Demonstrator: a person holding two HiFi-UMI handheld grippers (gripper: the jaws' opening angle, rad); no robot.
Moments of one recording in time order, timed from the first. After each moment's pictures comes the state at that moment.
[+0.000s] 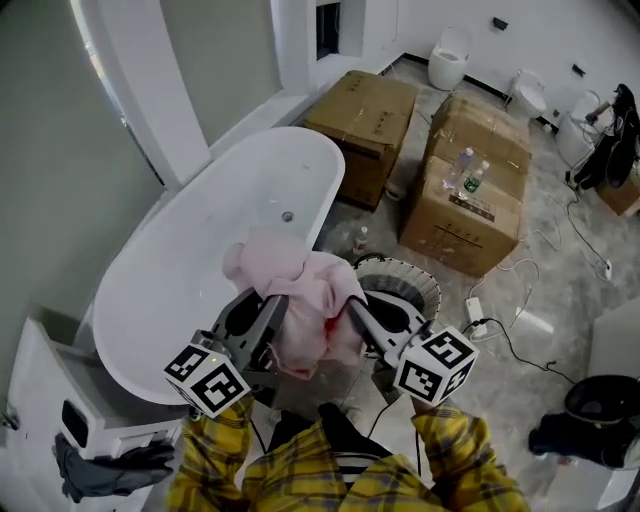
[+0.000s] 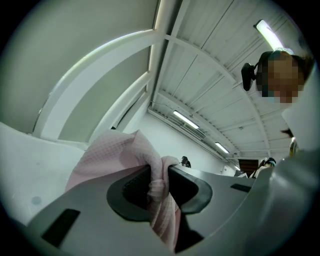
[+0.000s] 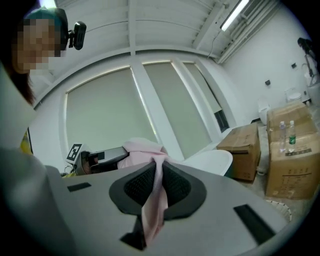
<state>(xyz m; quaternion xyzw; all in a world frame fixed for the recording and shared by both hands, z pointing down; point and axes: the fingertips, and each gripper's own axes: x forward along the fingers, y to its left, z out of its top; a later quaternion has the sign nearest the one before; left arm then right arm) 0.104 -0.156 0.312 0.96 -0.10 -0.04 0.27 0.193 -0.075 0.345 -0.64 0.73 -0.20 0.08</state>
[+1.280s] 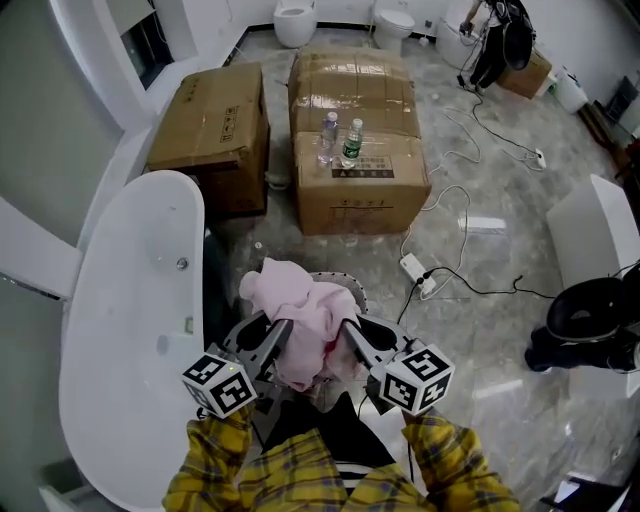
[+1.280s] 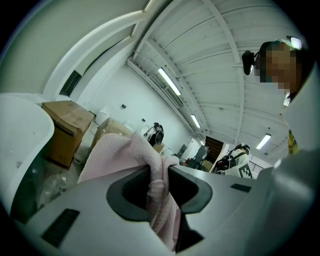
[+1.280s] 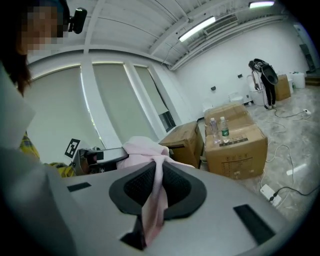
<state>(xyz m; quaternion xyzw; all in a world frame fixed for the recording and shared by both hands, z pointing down) 0.379 -0.089 0.443 0.94 0.15 0.13 0.29 0.412 0.021 0.463 -0.80 0.52 -0.28 0.10</state>
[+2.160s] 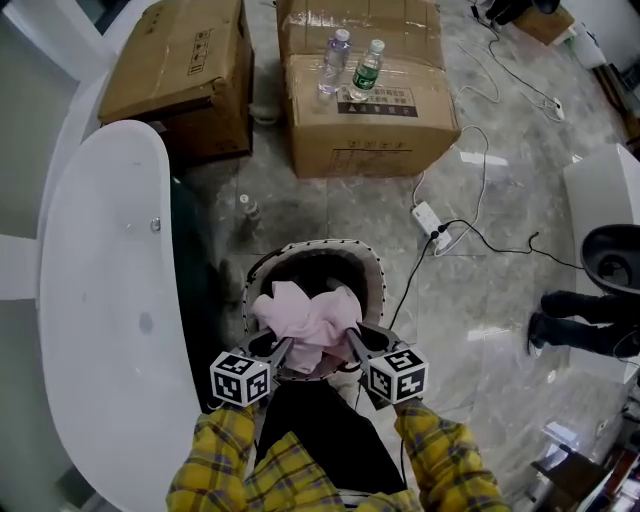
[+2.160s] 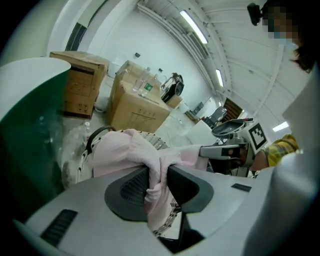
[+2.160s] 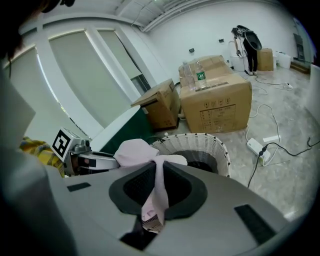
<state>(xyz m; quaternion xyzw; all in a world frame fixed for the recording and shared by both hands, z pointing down) 0.342 -0.098 0.736 0.86 0.14 0.42 0.26 0.405 0.026 0.717 -0.77 0.41 -0.48 0.03</state>
